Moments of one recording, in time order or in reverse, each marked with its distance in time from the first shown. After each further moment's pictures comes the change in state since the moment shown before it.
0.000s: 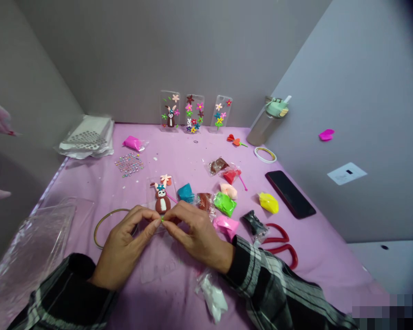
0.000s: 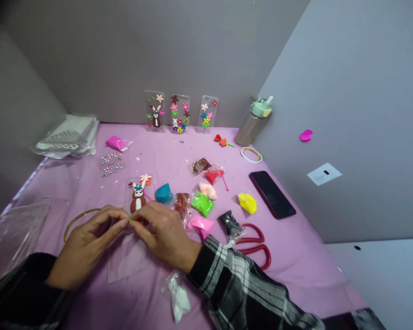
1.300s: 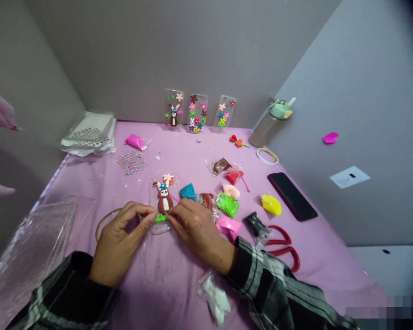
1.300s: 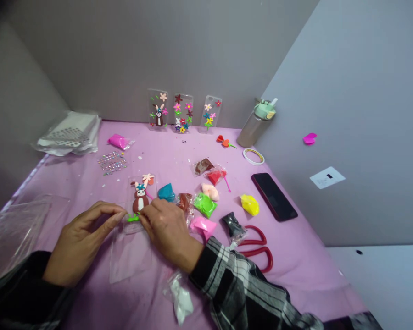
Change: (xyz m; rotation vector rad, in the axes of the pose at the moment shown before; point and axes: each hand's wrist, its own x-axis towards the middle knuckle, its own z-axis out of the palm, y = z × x) left_hand 0.002 -0.005 -0.006 0.006 0.123 -0.039; right_hand 0.000 0.013 0.008 -0.497 -0.094 0.053
